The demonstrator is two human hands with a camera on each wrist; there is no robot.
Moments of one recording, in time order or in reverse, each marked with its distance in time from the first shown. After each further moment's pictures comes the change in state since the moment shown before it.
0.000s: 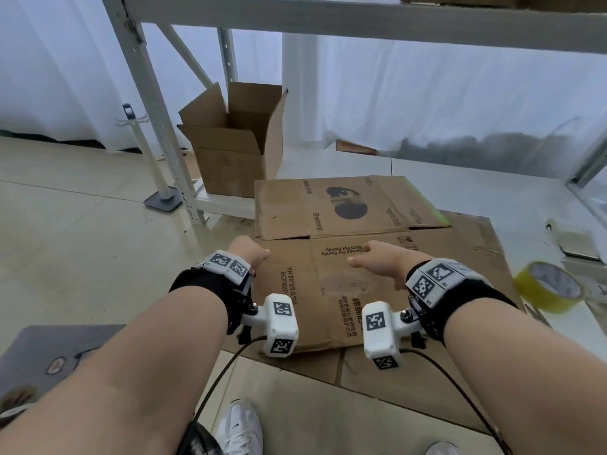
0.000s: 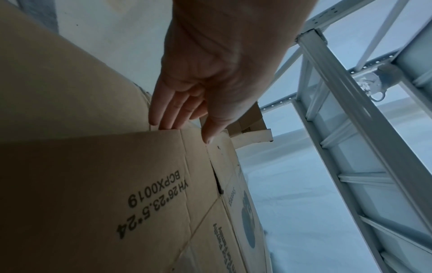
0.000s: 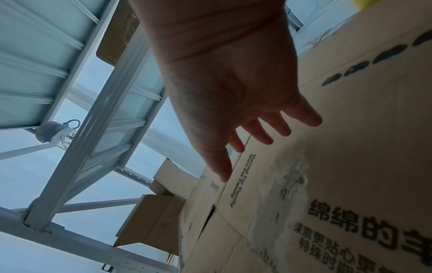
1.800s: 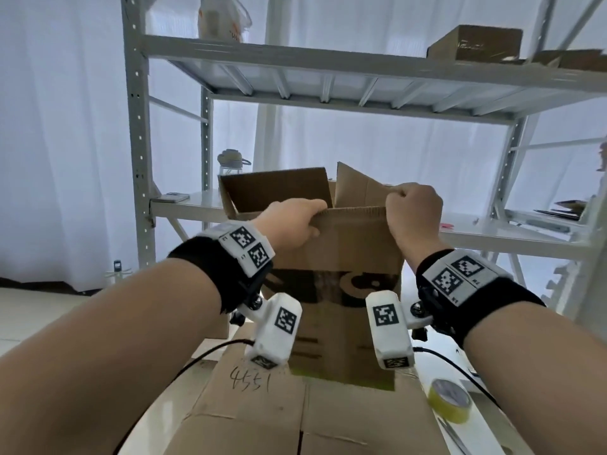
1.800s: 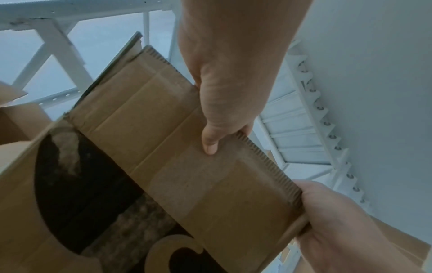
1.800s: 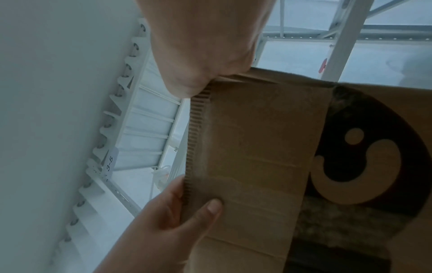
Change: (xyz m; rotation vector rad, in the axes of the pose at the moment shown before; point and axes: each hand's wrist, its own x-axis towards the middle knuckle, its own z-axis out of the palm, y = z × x) left_hand -0.278 0.228 -0.131 0.651 0.331 1.294; right_hand -0.277 -0.092 -0.201 0.251 1.382 -0.507
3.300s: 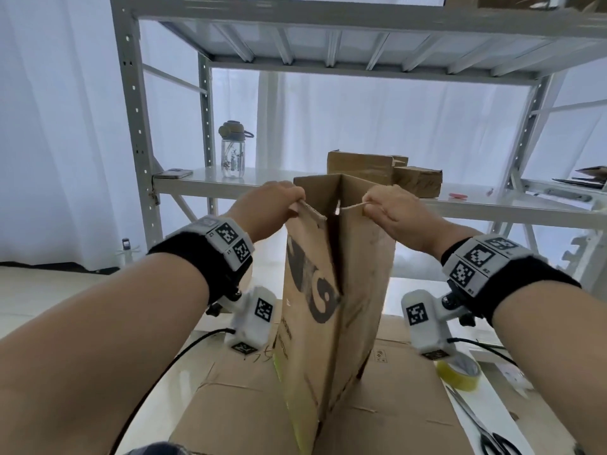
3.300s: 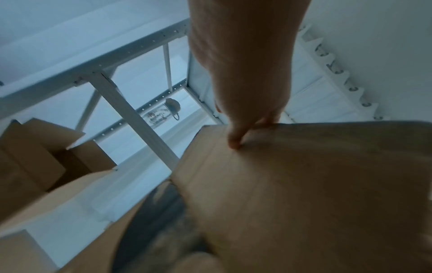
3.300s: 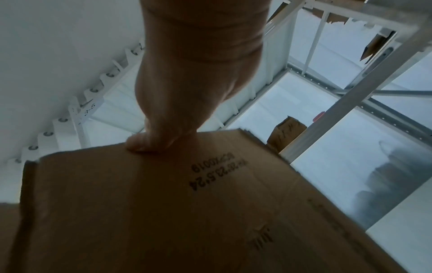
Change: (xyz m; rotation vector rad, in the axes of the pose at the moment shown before) left_hand -0.020 -0.046 0.025 0.167 0.130 0.072; right_hand -0.007 0.053 0.022 -0.207 -0.597 -0.594
